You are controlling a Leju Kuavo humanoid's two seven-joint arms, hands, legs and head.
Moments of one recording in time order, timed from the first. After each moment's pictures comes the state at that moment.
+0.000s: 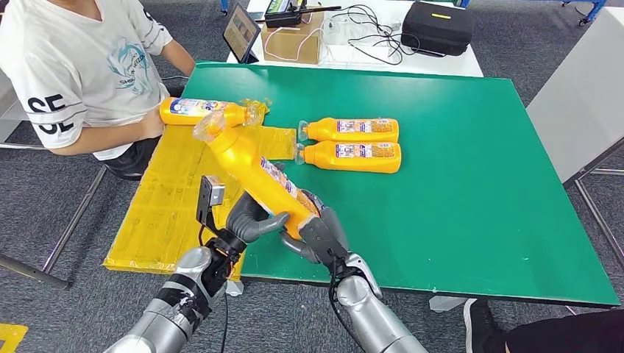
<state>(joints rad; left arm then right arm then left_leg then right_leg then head) -0.41 -0.17 -0.21 -0.87 0.30 -0.32 -0.38 -0.38 0.26 0.40 -0.79 0.30 -0.23 -0.40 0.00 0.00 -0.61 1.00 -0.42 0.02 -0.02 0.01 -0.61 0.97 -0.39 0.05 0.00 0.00</state>
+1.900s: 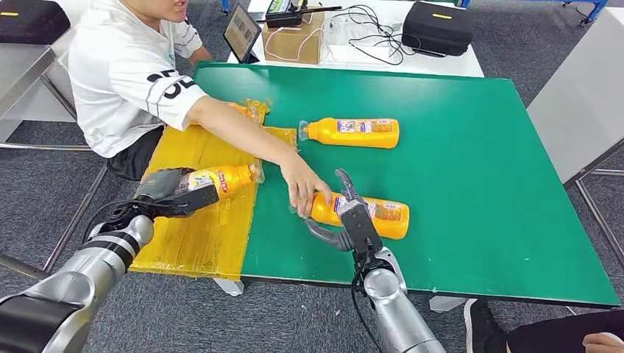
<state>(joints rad) -0.74 0.18 -0.29 -0.41 -0.94 0.23 -0.20 -0.33 0.20 0.28 -0.99 0.21 -0.19 -0.39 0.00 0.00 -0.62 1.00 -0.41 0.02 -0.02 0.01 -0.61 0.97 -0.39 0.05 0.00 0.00</state>
